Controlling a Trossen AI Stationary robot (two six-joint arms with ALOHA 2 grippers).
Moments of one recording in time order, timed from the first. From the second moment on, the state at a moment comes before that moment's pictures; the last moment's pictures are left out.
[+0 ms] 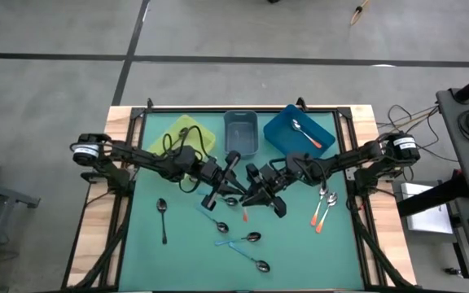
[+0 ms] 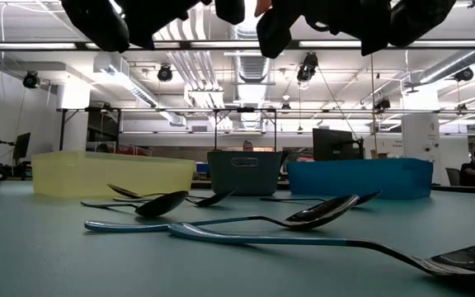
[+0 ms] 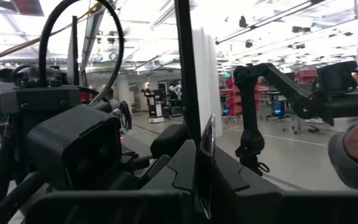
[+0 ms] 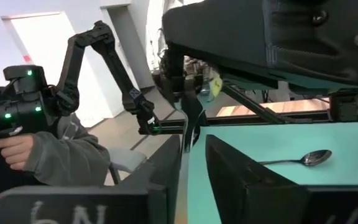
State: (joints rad) left arm -0.03 1.64 0.83 1.13 0.49 -0.05; right arm 0.05 1.57 0.80 0.84 -0.49 0.33
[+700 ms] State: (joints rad) left arm -0.01 1.19 0.43 0.94 -0.48 -0.08; right arm -0.05 1.57 0.83 0.71 -0.01 0.29
